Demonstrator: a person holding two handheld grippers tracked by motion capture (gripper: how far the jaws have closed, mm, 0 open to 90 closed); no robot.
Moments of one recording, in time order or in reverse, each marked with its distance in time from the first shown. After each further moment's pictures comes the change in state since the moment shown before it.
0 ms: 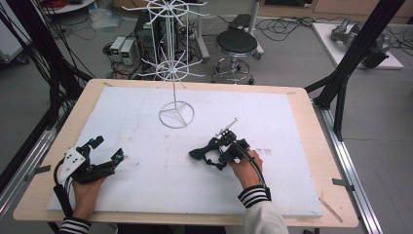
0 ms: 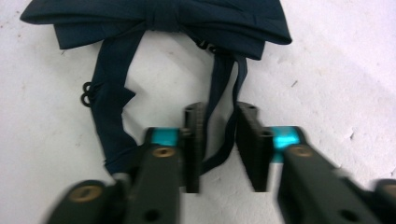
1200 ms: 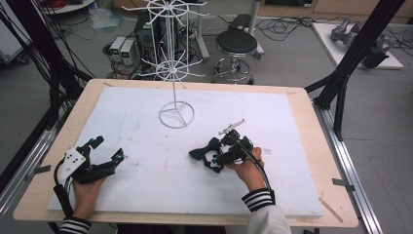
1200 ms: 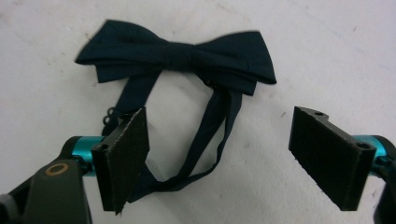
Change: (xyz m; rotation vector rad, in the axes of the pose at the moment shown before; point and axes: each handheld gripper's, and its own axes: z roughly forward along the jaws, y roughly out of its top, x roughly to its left) left arm 0.000 0.000 0.000 0.005 0.000 0.003; right arm -0.001 -0.008 -0.013 -0.175 0.015 -0.013
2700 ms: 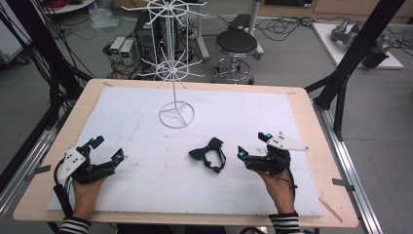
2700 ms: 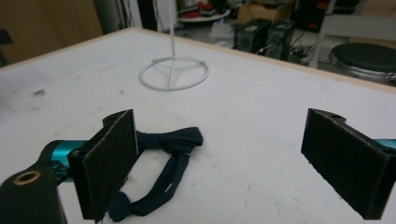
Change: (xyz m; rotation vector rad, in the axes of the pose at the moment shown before) left arm 0.000 0.000 0.000 -0.001 -0.004 -0.003; right arm -0.028 -0.076 -0.071 -0.665 -0.024 0.078
